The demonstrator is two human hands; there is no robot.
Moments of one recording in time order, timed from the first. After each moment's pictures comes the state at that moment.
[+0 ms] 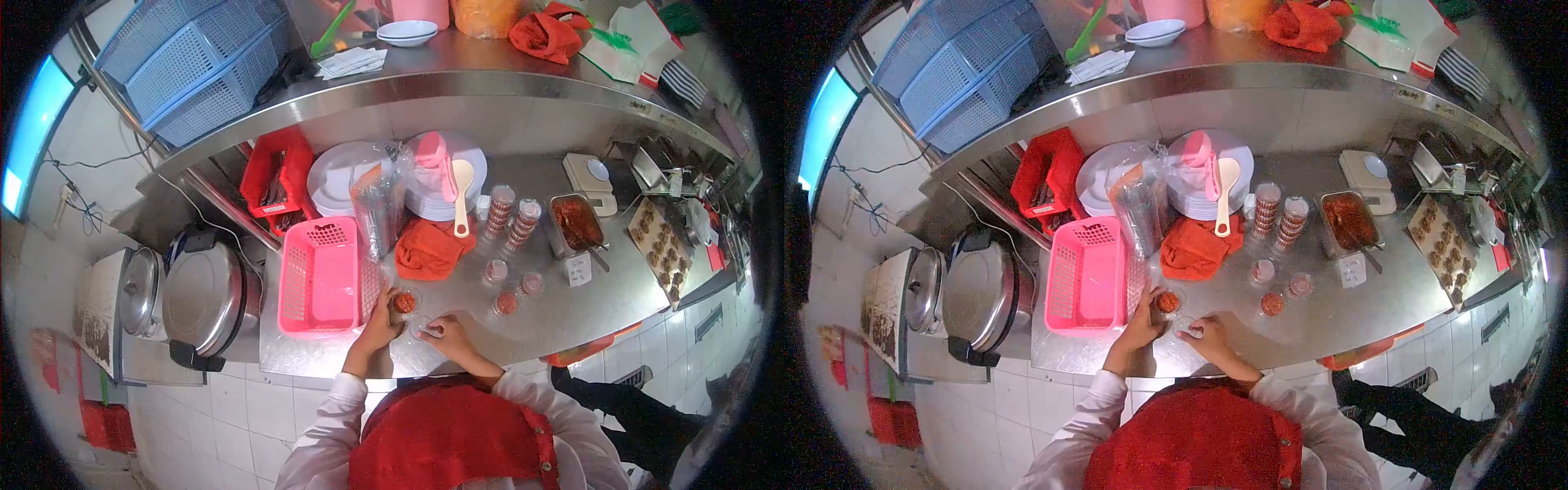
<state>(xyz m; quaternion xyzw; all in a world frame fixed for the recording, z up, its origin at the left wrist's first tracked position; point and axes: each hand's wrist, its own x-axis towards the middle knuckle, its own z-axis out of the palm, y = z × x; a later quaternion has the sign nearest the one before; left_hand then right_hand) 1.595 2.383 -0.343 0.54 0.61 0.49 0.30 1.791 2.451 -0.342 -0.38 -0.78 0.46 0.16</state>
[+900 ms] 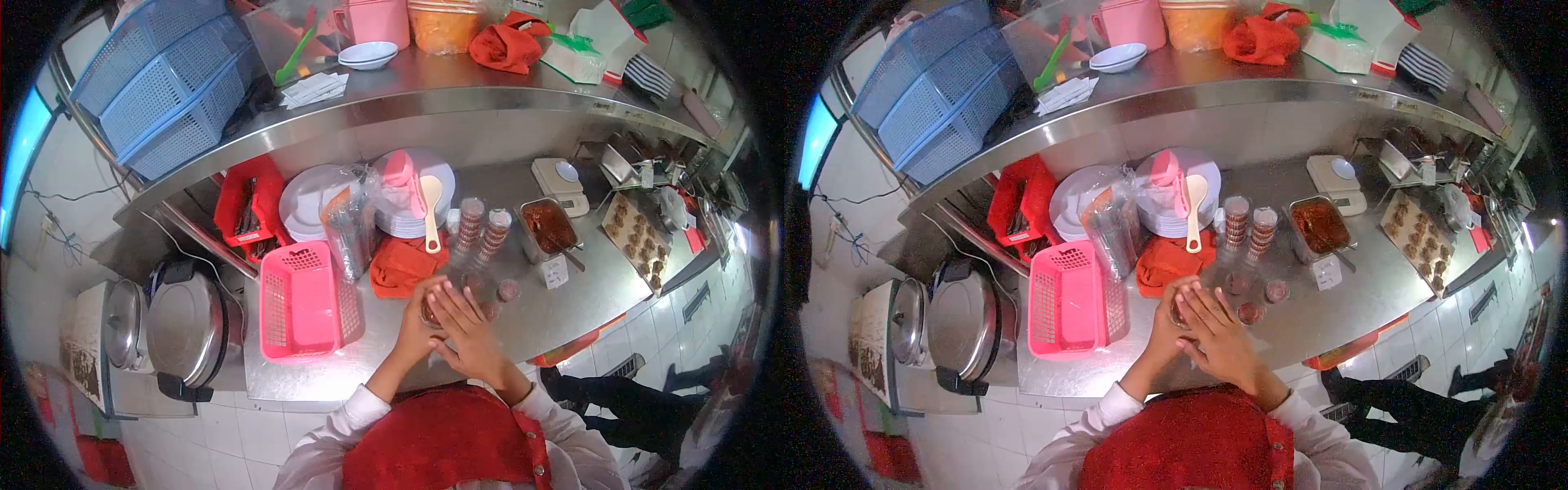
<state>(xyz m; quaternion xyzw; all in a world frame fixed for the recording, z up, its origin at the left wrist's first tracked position) 1.697 2.449 -0.217 0.49 0.48 0.61 0.39 1.841 2.478 -0.170 -0.22 -0.91 0.20 0.28</state>
